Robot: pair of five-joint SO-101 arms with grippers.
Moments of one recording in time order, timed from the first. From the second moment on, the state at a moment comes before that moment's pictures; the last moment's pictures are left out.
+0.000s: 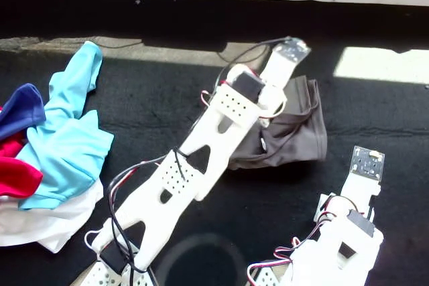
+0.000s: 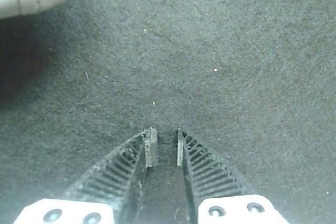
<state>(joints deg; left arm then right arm) 32.7 75.3 -92.9 90.2 2.3 33.8 -50.7 86.7 39.0 21.2</state>
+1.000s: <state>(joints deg) 46.8 62.1 -92.9 97.4 9.6 33.8 -50.7 86.7 39.0 21.2</state>
